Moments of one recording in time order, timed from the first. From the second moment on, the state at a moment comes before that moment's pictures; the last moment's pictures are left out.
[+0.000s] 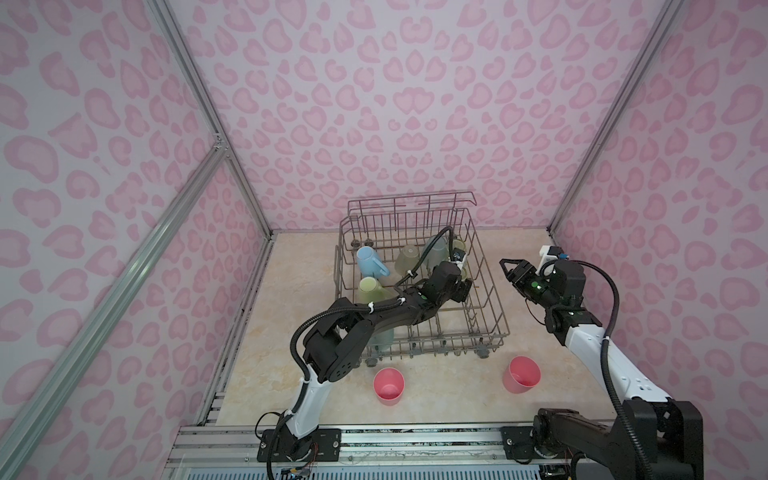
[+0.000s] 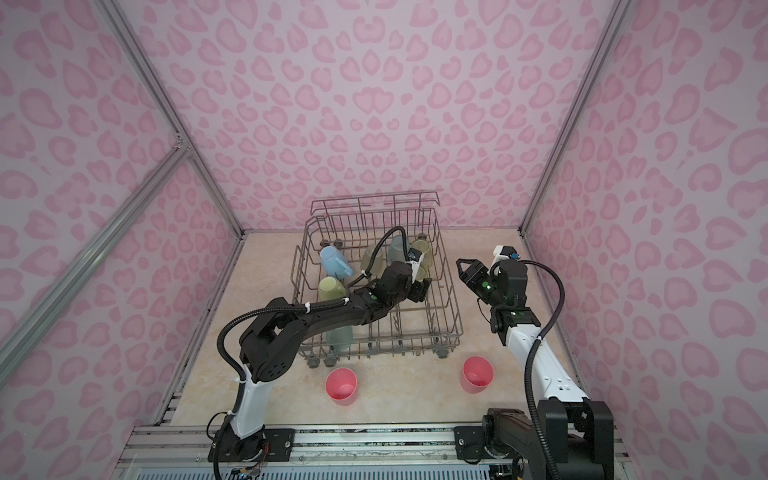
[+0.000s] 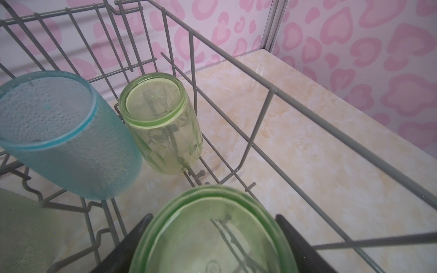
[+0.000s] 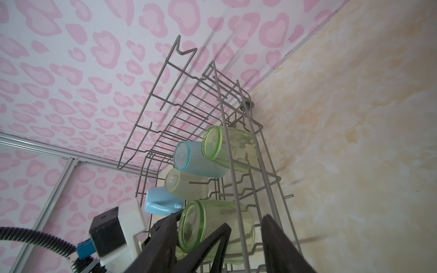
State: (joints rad) left arm -0.89 2.11 1.51 0.14 -0.20 -0.19; right arm -0.03 1.19 0.75 0.10 -0.39 0.83
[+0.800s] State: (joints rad) left arm -0.89 2.12 1.56 0.04 -0.16 -0.25; right arm -0.02 1.22 0.75 0.10 -0.38 0.83
